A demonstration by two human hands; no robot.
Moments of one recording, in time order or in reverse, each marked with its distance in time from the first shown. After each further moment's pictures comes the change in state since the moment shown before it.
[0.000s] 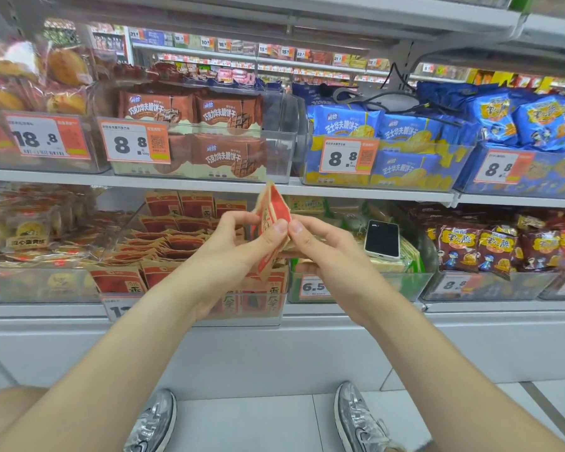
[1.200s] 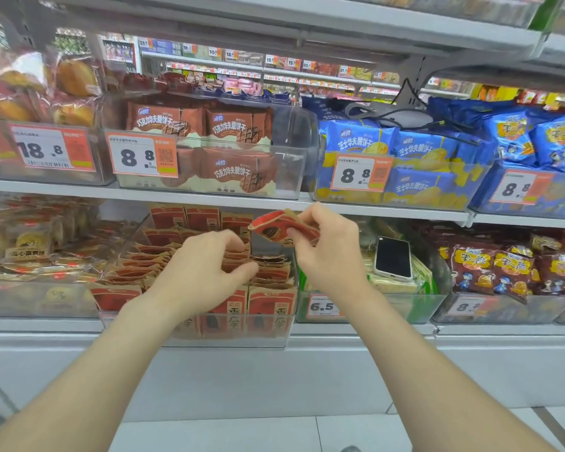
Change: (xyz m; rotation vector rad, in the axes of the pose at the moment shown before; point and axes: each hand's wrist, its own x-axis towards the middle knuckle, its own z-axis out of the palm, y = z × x) left_hand 0.032 -0.012 -0.050 0.963 0.186 0.224; right_hand 0.075 0.019 0.004 -0.709 0.403 -0.605
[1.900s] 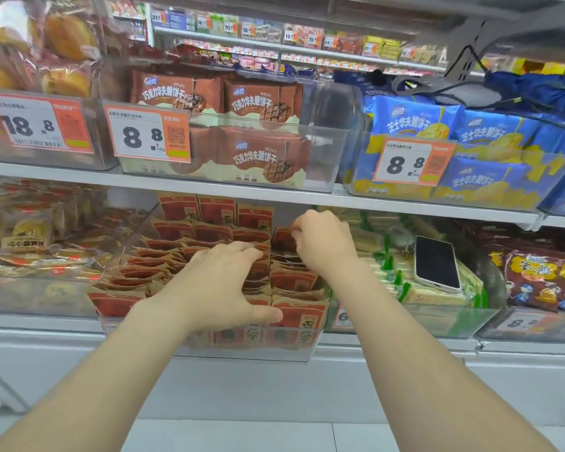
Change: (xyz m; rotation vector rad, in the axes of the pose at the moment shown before) left_hand 0.035 -0.038 0.026 0.287 -0.259 0.077; right_hand 0.047 0.042 0.093 -0.587 -0.506 0.167
